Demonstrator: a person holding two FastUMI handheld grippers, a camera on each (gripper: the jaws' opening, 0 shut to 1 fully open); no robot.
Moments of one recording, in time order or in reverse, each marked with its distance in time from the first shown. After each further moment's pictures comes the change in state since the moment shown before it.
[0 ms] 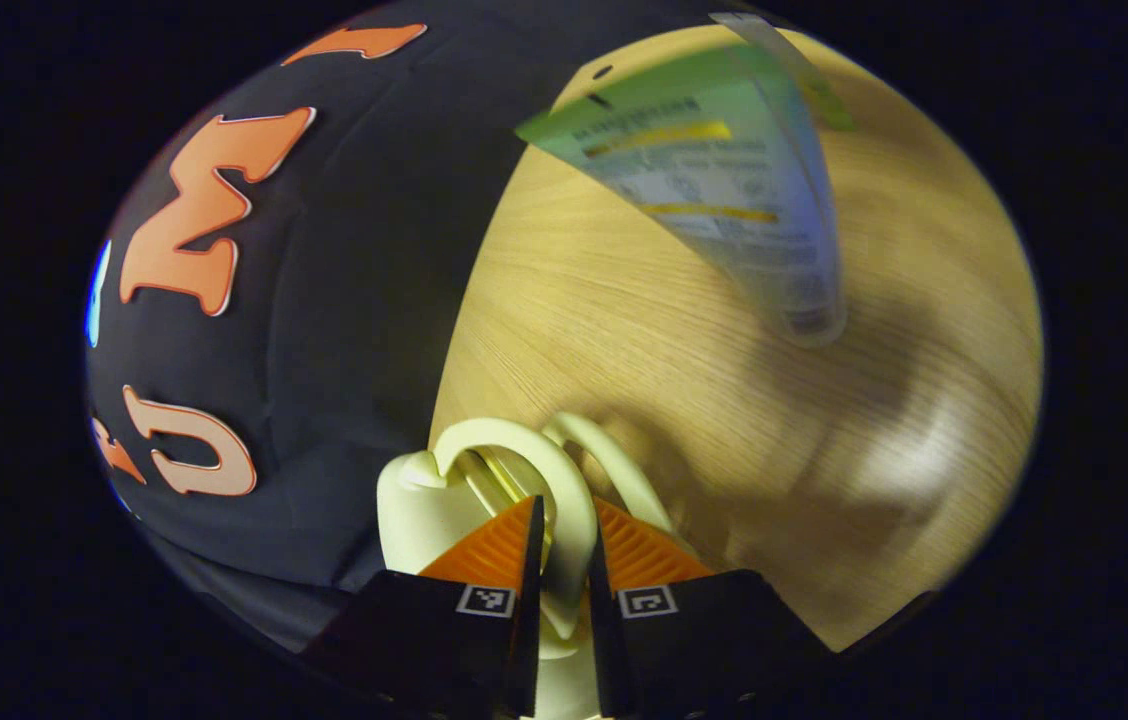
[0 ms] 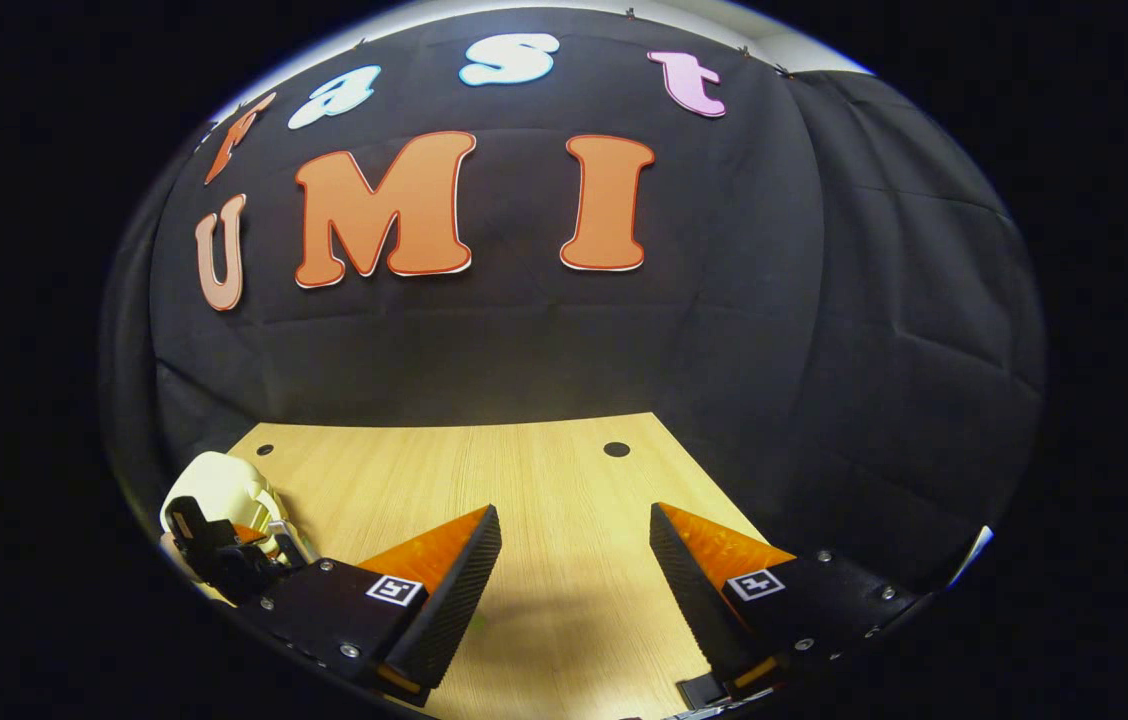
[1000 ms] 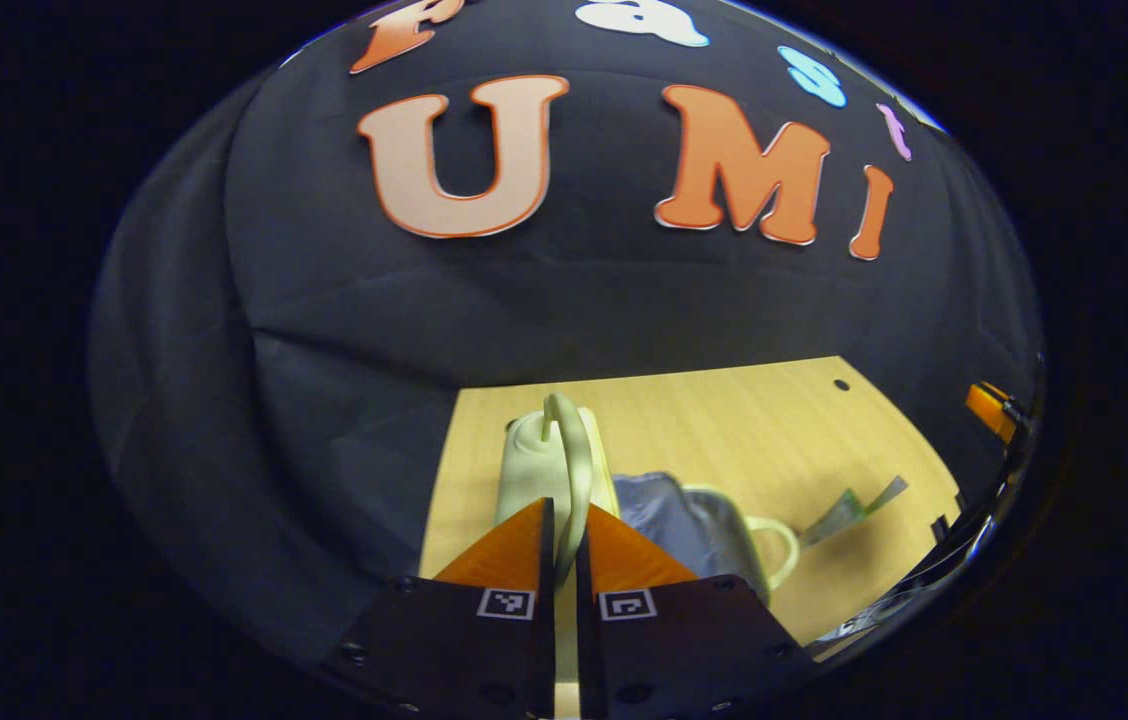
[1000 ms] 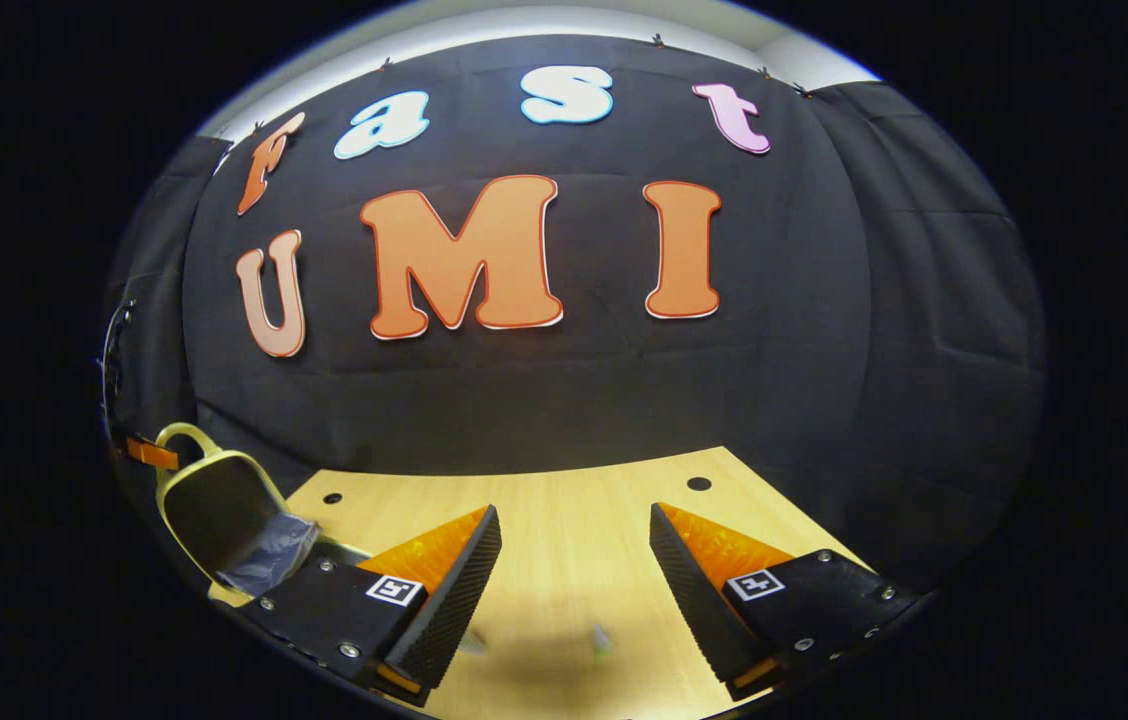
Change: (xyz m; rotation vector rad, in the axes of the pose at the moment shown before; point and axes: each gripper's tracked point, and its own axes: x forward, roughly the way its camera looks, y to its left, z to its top) left arm -0.065 0.200 -0.137 -1.188 -0.253 -0.170; right arm -0.029 0.137 0.044 0.075 -0.125 0.113
